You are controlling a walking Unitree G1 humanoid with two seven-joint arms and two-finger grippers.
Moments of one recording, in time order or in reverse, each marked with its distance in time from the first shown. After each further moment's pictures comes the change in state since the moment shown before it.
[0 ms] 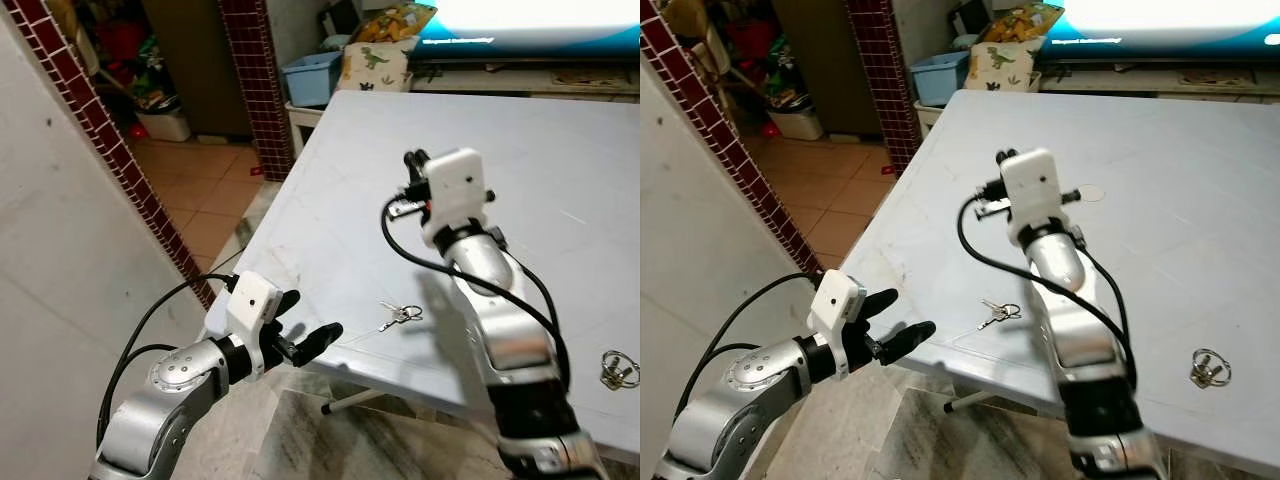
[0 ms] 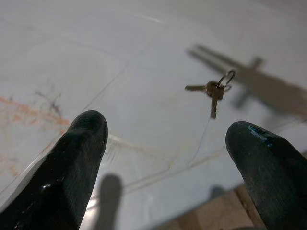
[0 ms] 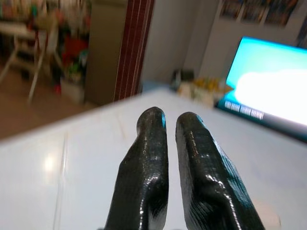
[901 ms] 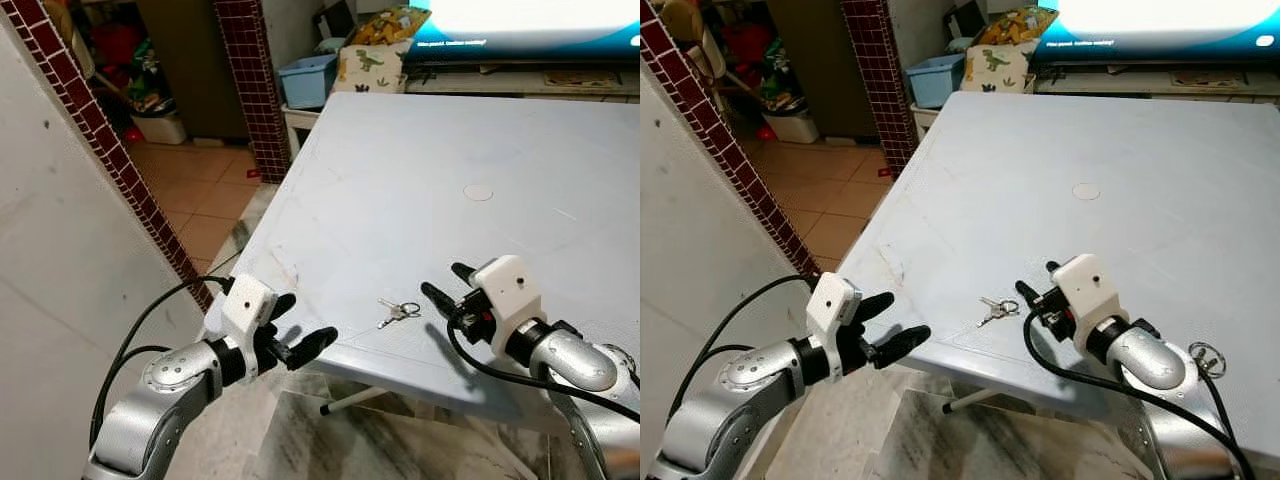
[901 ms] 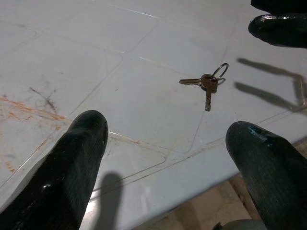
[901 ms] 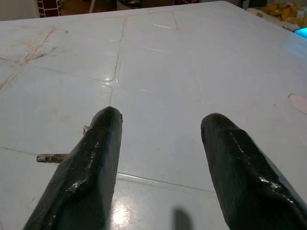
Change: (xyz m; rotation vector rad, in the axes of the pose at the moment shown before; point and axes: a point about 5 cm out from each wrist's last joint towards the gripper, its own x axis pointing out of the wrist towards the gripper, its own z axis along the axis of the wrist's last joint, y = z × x) left arm 0.000 0.002 0.001 0.005 0.004 -0.015; right arm -0.086 -0.024 -0.048 0.004 0.292 0.326
